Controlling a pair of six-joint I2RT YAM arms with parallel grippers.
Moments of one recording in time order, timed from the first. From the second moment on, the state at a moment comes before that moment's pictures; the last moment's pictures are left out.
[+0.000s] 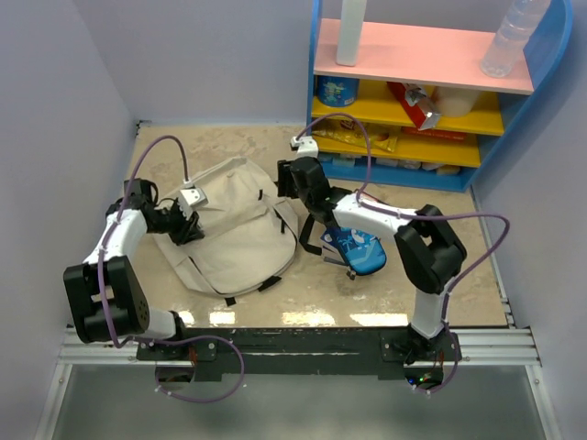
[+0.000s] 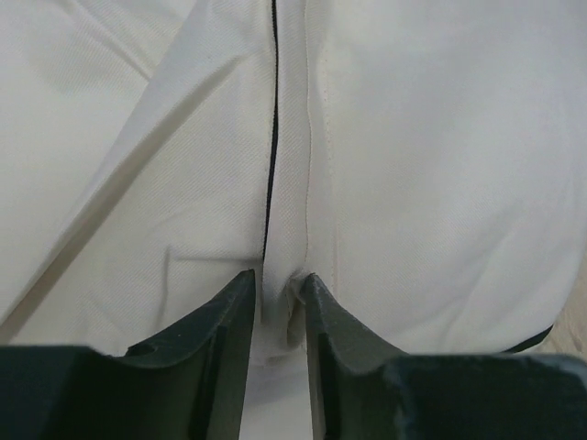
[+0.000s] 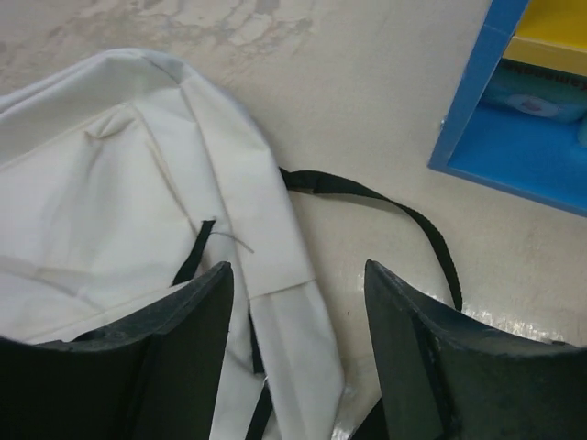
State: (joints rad) left arm 0.24 1.40 0.88 -0.72 0.80 1.05; right arm 0.74 1.90 1.32 0.13 0.37 0.37
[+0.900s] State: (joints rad) left arm -0.12 1.61 1.01 -0.43 0.70 0.71; right arm 0.85 1.84 1.12 -0.01 0.21 0.52
